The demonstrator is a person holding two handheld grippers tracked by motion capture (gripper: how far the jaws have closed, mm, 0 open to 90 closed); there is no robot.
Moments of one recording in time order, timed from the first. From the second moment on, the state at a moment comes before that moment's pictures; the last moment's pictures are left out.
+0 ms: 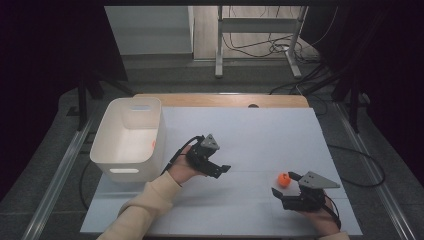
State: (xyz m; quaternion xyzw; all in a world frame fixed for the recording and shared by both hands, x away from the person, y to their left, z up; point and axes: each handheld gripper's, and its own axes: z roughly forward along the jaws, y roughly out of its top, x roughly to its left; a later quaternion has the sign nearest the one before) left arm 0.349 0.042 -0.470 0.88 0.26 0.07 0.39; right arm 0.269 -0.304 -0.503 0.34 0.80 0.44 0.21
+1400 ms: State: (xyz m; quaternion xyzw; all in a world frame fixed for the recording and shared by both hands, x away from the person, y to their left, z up) left arm 0.353 0.003 -0.475 0.89 0.22 0.07 0.39; right arm 0.267 -0.304 -0.501 0.34 0.80 0.45 0.21
